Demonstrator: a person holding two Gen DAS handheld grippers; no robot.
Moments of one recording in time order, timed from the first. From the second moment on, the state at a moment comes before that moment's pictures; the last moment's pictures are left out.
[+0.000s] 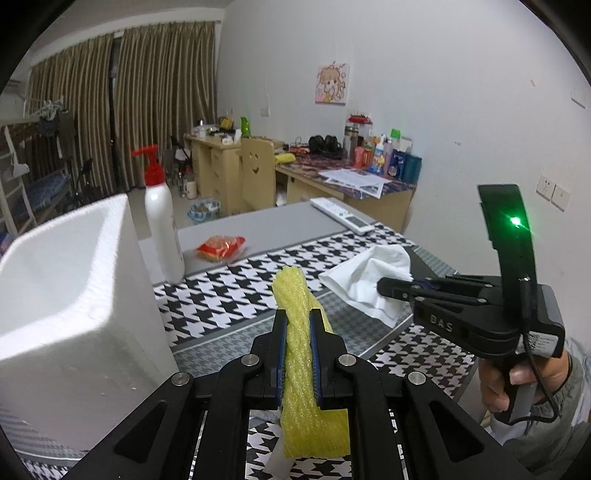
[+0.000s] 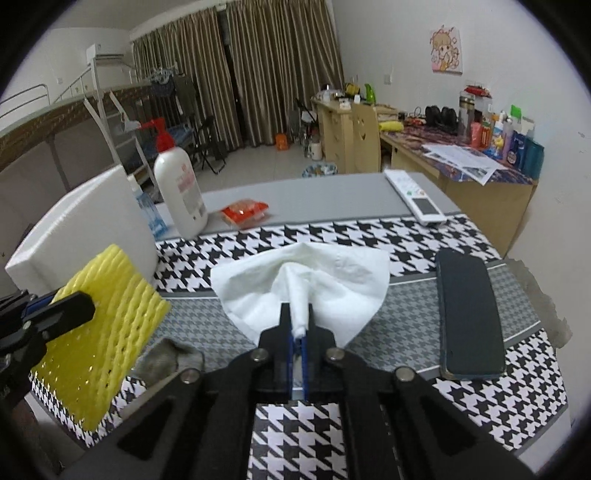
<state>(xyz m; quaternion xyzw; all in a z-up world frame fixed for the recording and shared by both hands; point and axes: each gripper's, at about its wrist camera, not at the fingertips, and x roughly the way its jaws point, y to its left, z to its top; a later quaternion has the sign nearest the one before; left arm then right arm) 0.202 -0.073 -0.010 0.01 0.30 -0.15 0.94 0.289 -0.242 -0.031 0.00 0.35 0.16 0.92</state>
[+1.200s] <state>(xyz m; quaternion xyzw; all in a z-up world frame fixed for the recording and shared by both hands) 0.178 -0.033 0.064 0.02 0.20 -0.08 0.98 0.243 -0.206 0.044 -0.01 0.22 0.23 0.95</state>
